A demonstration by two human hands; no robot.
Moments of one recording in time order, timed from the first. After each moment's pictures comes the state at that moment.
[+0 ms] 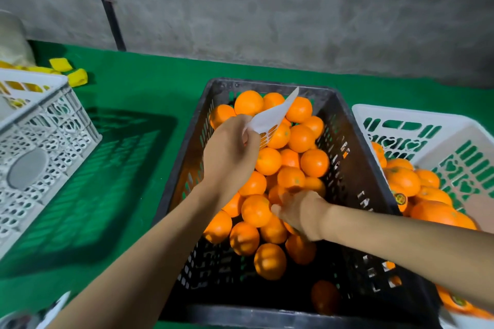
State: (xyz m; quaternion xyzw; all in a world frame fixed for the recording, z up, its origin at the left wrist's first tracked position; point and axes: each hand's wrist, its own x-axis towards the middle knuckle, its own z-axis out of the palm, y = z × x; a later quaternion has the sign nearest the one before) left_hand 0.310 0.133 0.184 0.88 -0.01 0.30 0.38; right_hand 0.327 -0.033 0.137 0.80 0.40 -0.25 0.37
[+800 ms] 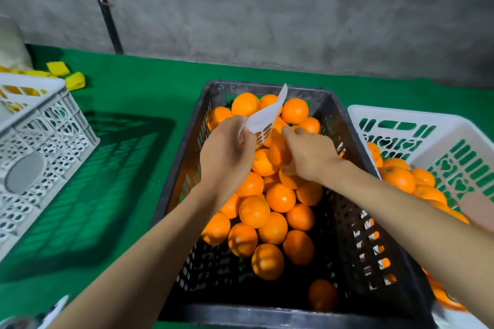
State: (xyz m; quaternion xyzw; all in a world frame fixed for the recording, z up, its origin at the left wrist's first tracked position) left_hand 0.309 0.132 0.187 0.88 -0.01 0.30 0.37; right_hand 0.394 -0.046 0.173 0.97 0.25 0.04 0.04
